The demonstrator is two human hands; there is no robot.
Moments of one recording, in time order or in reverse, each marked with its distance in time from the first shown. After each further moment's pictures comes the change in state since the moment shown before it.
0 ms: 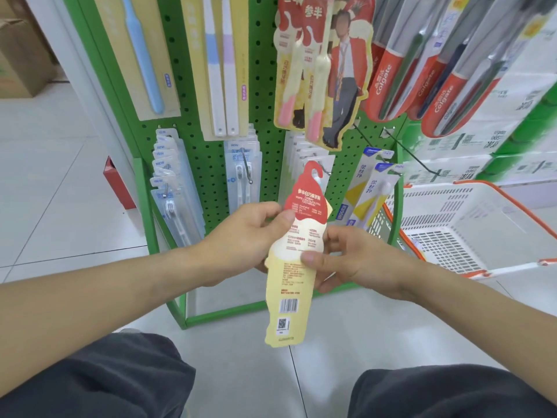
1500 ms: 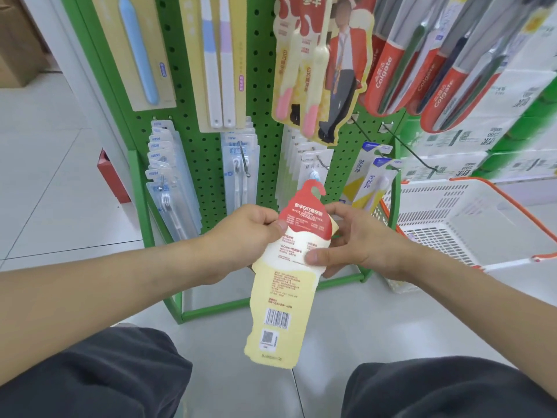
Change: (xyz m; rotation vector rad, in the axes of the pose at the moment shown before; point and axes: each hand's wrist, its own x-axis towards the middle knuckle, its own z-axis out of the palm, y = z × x) left_hand 0.007 -0.007 0.001 0.067 0.024 -0.113; right_hand 0.006 0.000 -0.016 0.010 0.033 -0.031
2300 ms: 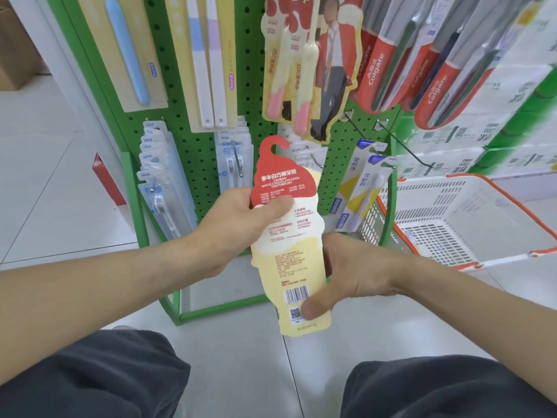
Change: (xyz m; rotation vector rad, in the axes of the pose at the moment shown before) left_hand 0.001 0.012 0.005 -0.220 0.180 0.121; right_hand -0.012 -0.005 0.017 -0.246 -0.335 0.055
